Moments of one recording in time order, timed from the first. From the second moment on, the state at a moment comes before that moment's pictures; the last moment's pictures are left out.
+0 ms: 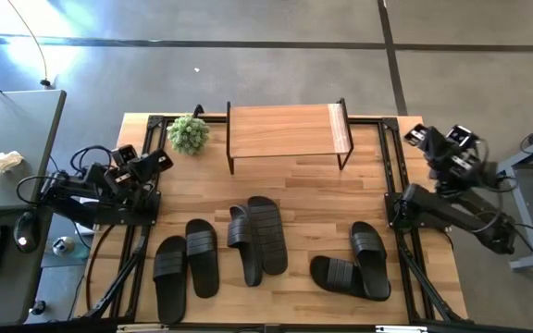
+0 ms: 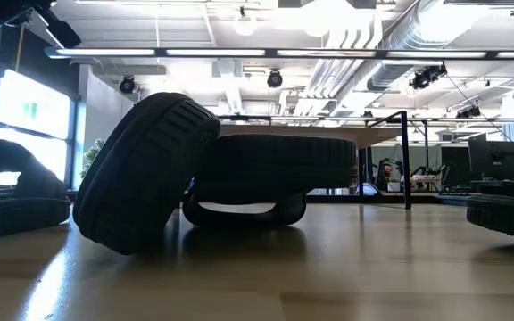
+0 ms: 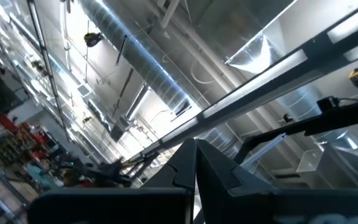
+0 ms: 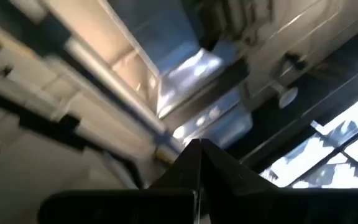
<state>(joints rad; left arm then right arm) -0.03 0.02 0.05 0.81 -0.31 -0.67 -0.55 0.14 0.43 0.66 -0.23 1.03</state>
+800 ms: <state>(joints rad) -0.03 0.02 0.06 0.72 -0.29 -0.63 -0.53 0.89 1.64 -1.38 -0.75 0.35</state>
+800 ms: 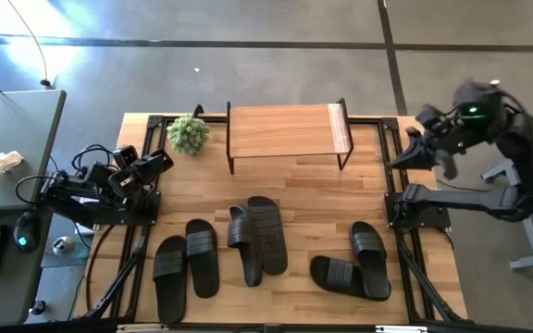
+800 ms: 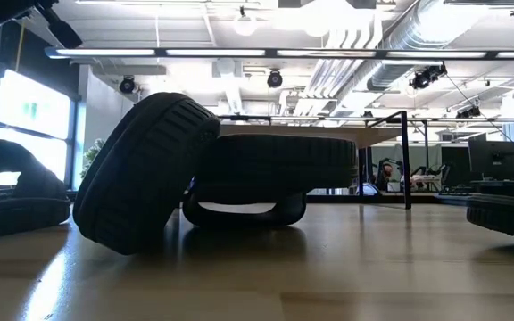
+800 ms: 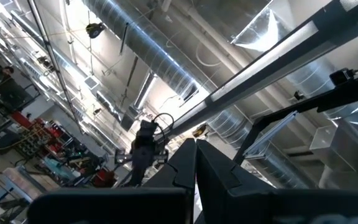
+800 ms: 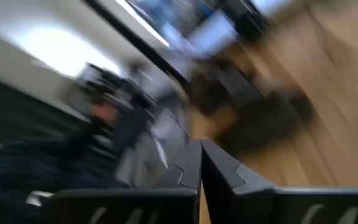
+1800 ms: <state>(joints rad) -0.03 0.02 0.06 0.60 -0.32 -0.64 0.40 1.09 1.19 -1.07 -0.34 1.10</state>
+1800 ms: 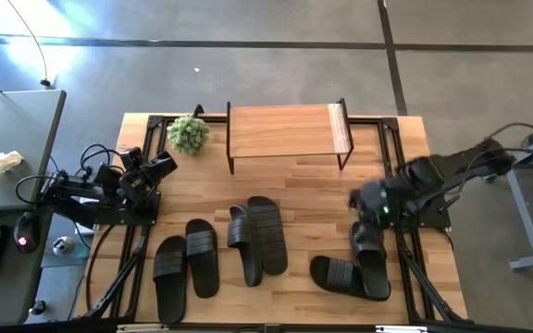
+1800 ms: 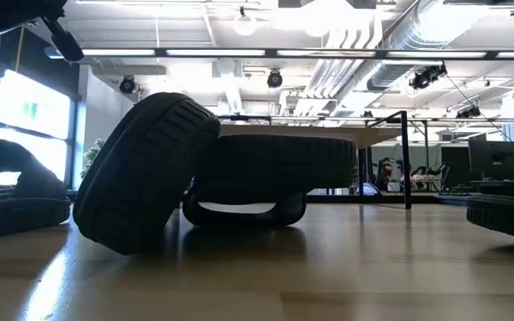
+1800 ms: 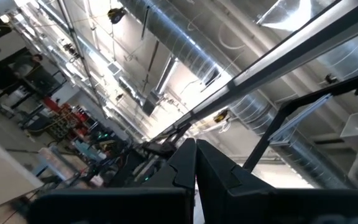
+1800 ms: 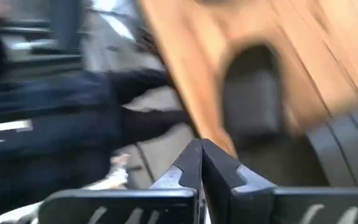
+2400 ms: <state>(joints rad) -0.03 0.02 0.06 0.43 -0.33 -0.63 0.89 1.37 1.19 -1.38 -0.04 1.59</state>
